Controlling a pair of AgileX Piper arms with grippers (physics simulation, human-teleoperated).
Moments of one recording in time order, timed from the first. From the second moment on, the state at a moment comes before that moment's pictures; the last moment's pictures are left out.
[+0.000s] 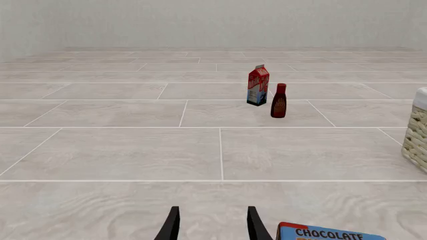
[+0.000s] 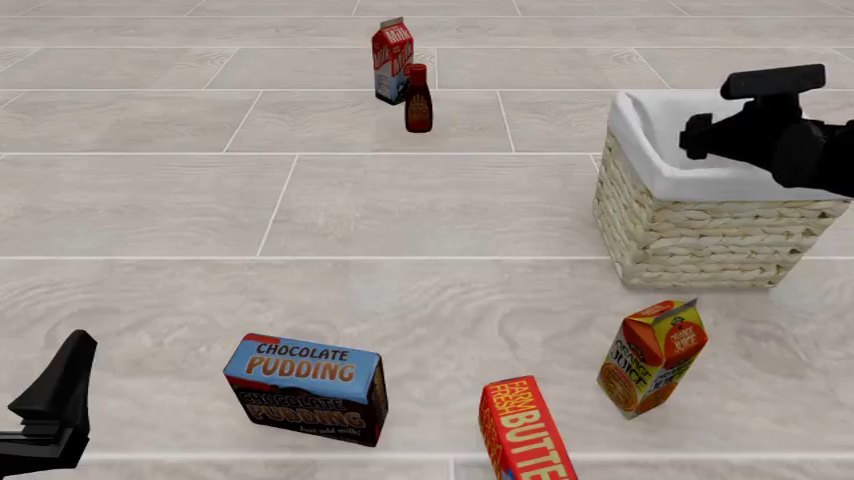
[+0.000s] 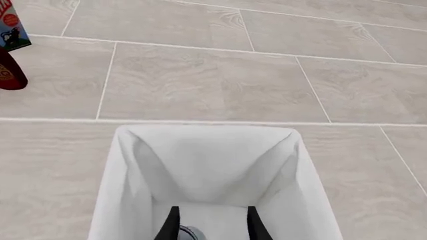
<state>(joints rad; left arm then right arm) 0.00 0.01 0.00 0.00 0.00 -0.18 1.82 -1.28 -0.09 -0.18</state>
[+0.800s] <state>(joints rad) 0.00 0.01 0.00 0.00 0.00 -0.15 1.51 -1.20 -0.07 -0.16</state>
